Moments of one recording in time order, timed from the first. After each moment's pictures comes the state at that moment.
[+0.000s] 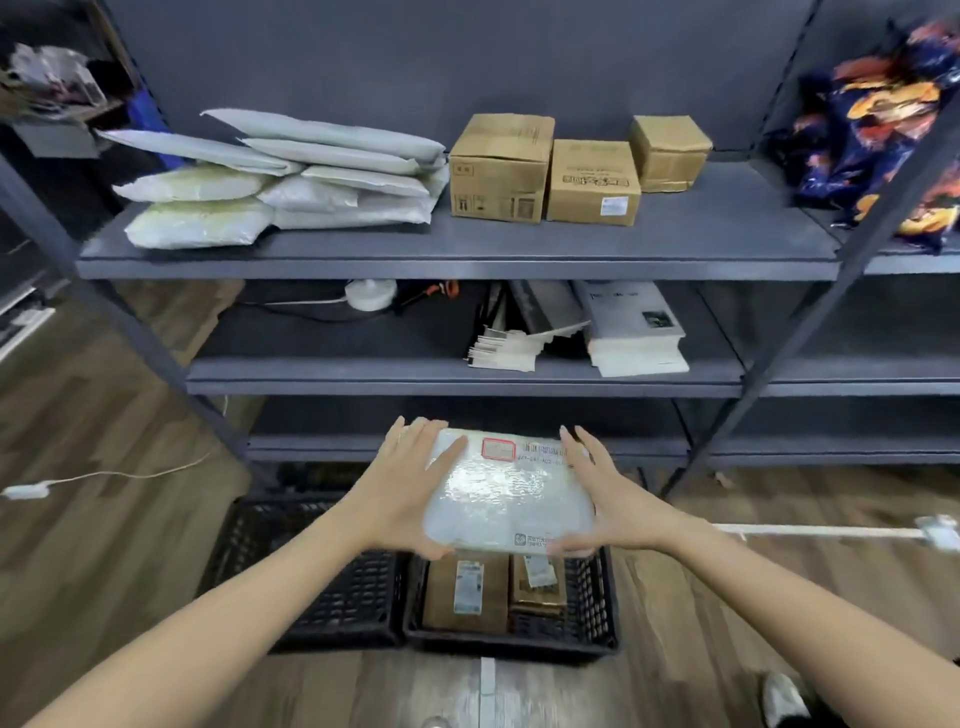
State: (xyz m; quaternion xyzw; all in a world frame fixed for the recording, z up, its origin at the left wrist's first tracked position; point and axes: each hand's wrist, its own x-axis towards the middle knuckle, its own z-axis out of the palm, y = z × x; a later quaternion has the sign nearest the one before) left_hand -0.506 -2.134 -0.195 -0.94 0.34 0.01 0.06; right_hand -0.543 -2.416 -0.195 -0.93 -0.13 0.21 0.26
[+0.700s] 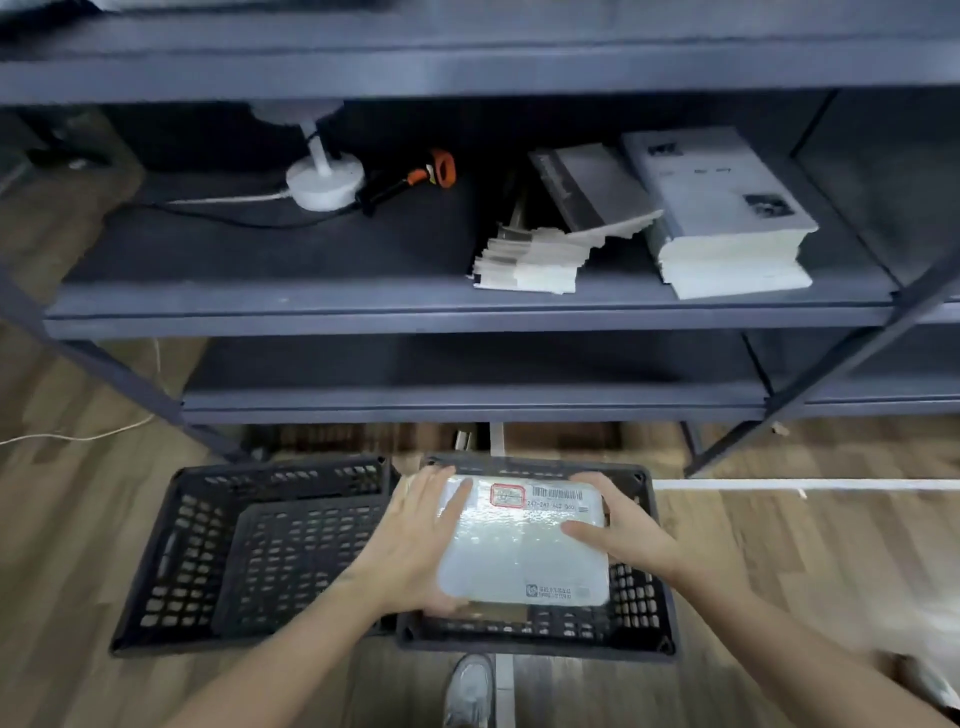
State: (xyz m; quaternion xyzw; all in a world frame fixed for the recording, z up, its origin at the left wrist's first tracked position) left_hand -0.445 -2.123 -0.465 -0.94 0.32 0.10 0.01; right_hand -0.459 -2.398 -0.452 -0.84 0.08 0.28 0.45
